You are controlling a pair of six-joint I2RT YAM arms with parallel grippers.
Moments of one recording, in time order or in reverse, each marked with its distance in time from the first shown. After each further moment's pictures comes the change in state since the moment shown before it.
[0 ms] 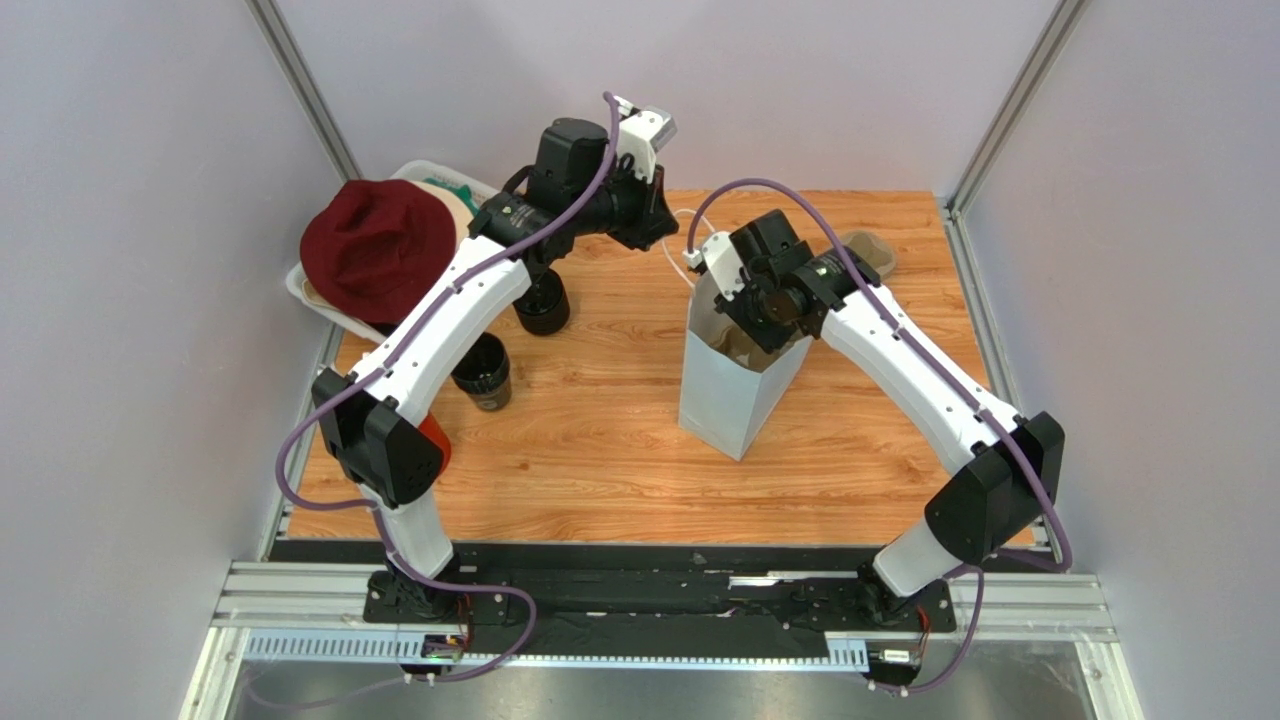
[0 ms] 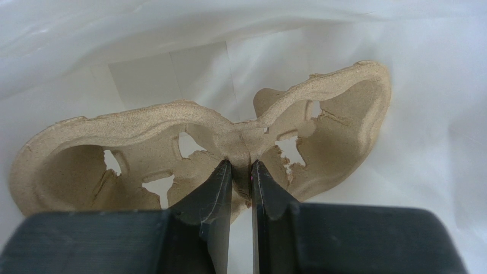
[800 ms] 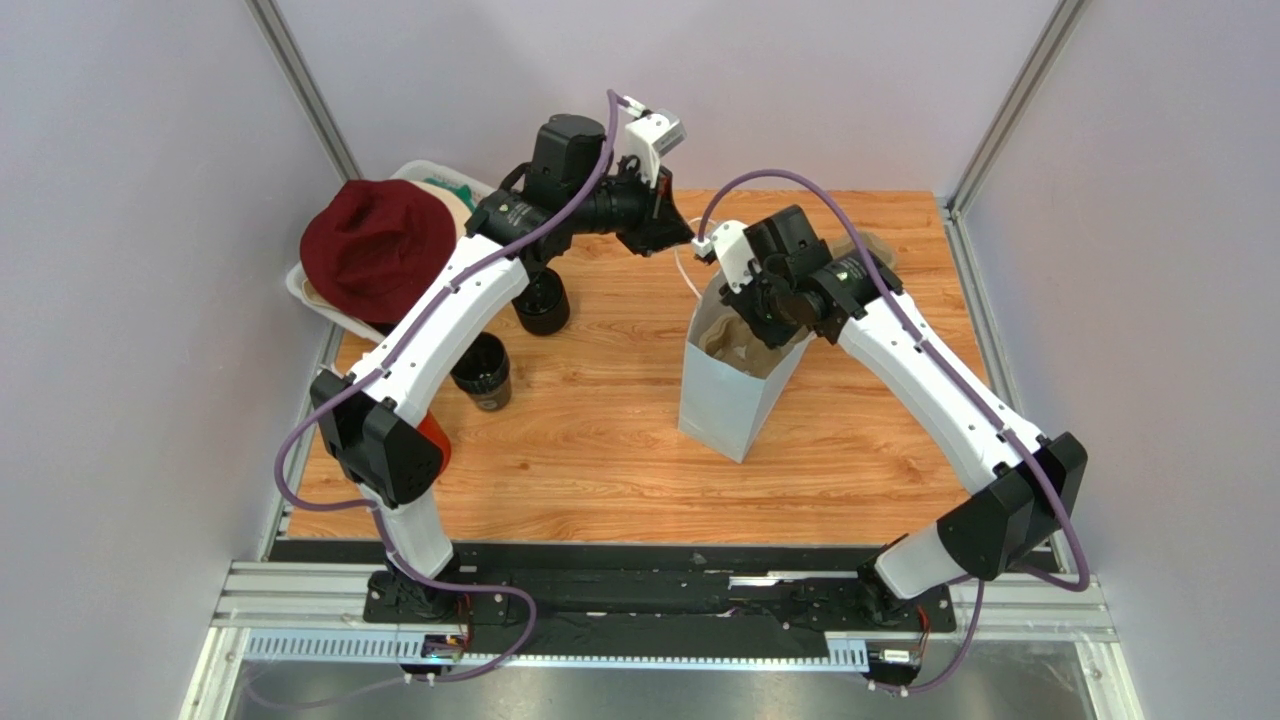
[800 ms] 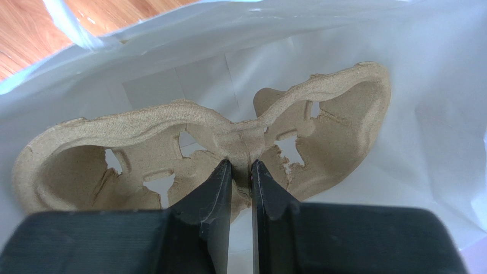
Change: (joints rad) left arm -0.003 0.000 0.016 0.000 0.227 0.026; right arm -0.003 -0.058 0.011 0.008 -0.039 0.038
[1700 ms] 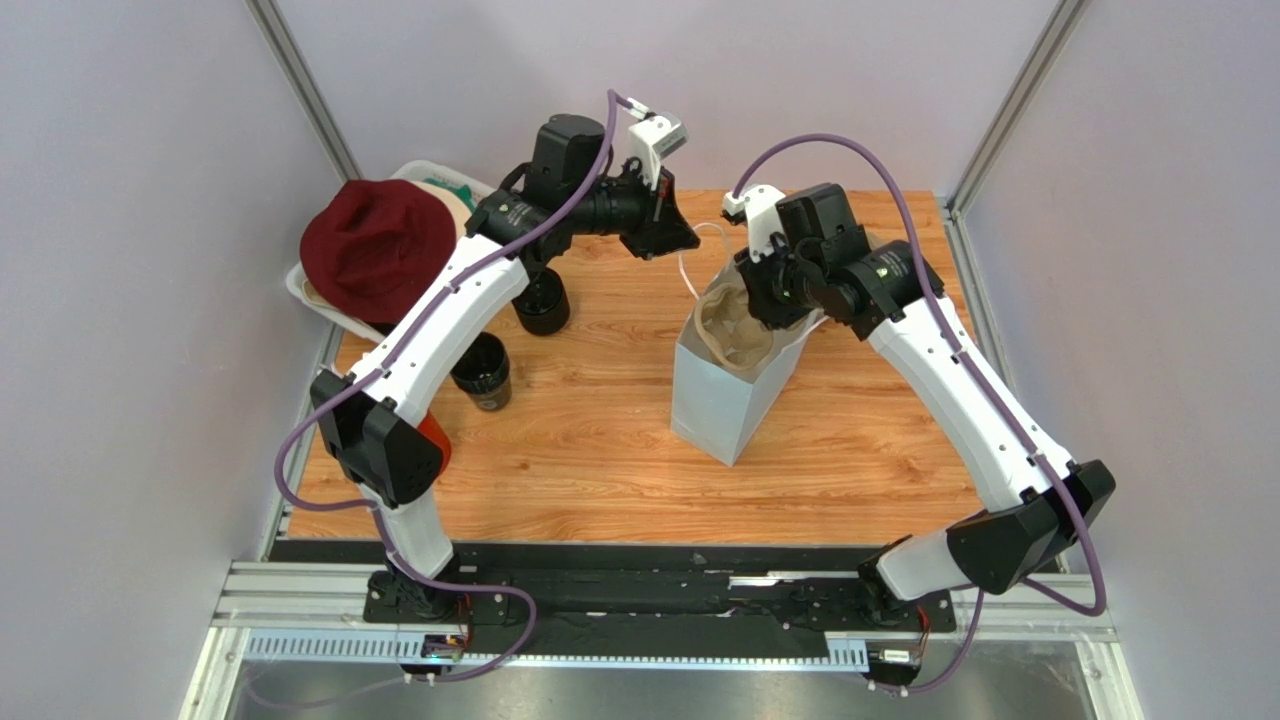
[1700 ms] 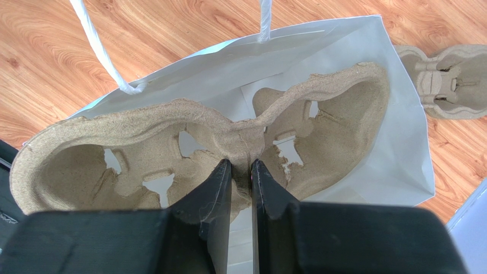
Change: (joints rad) left arm 0.000 0.000 0.000 0.000 0.064 -0.006; right arm -0.044 -0.049 0.080 0.014 -0.095 0.174
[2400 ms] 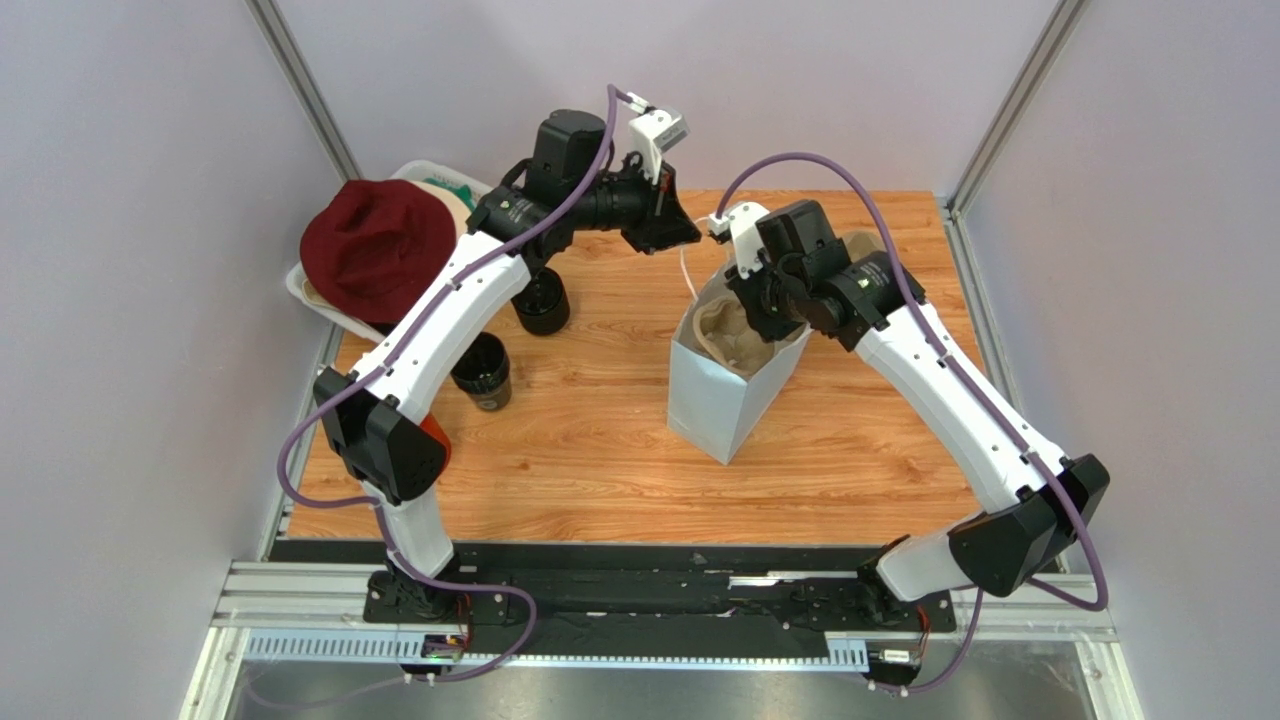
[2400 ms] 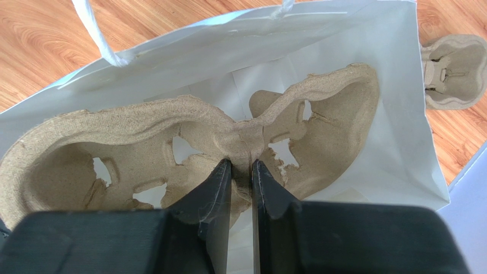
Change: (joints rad) left arm 0.000 0.017 0.032 -0.001 -0.016 -0.013; right arm 0.057 -0.004 -0.059 0.008 0.097 -0.018
